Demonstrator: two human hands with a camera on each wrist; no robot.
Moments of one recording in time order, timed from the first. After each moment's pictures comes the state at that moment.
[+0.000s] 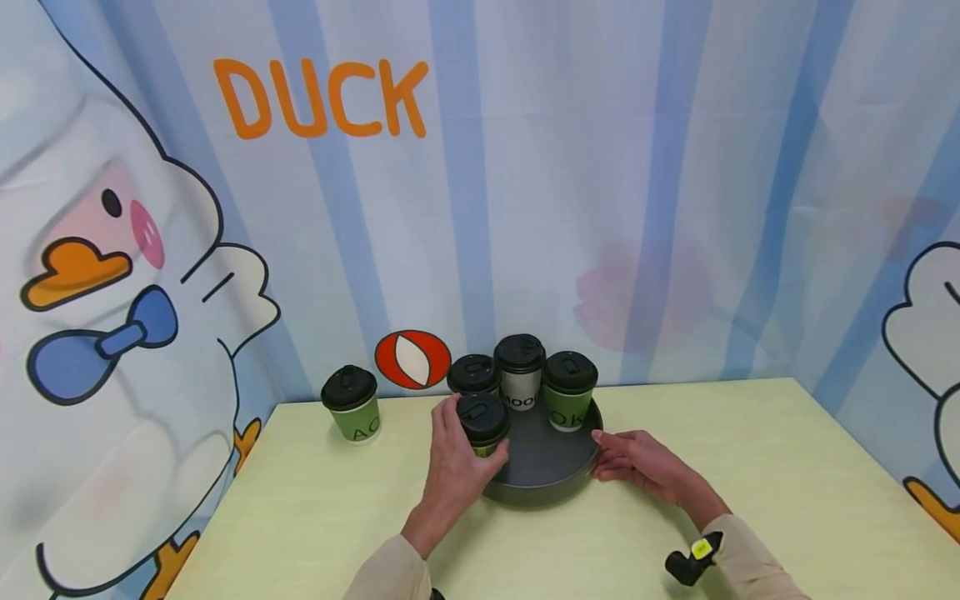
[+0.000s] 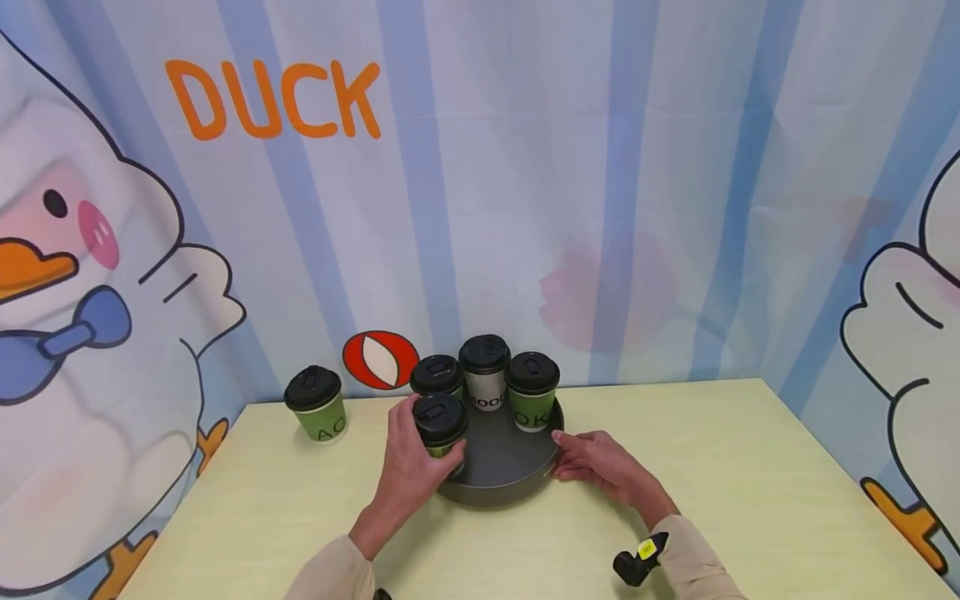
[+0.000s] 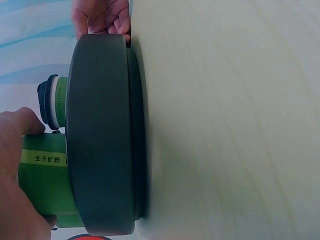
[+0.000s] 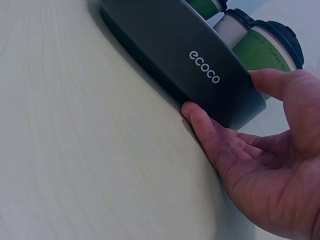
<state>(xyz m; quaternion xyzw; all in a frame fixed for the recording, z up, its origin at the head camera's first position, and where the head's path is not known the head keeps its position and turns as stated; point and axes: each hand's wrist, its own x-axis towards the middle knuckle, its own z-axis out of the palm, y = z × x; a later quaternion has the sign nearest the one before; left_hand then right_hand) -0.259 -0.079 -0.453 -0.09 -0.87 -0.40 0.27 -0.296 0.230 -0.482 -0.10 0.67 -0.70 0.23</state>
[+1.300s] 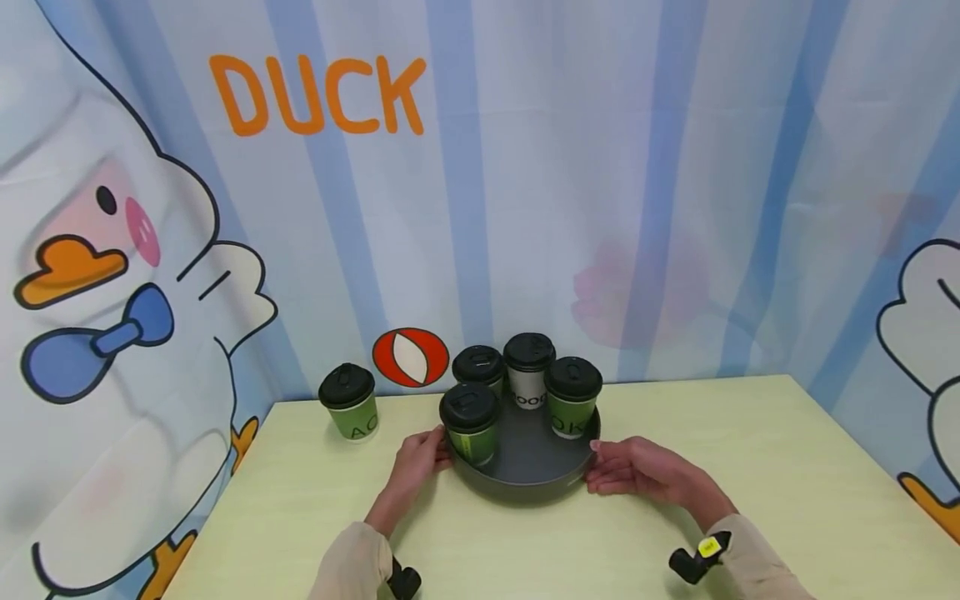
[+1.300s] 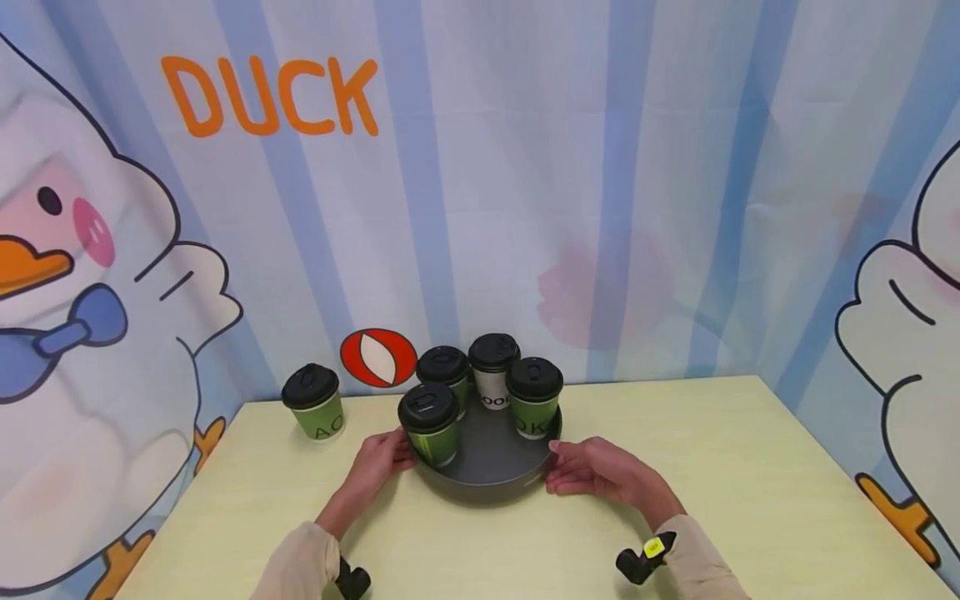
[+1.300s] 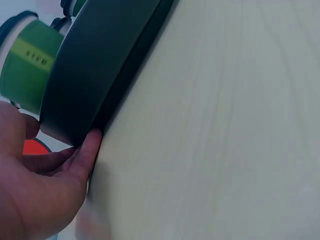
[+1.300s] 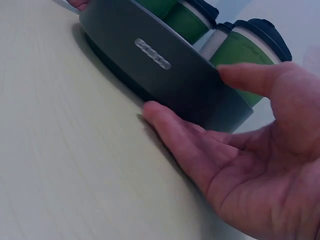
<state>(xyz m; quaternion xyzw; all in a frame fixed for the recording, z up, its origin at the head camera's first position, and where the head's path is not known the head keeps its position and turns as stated) -0.296 -0.143 -0.486 0.05 -0.75 -0.65 -0.01 -0.287 0.232 -0.475 -0.09 0.65 -0.69 0.30</state>
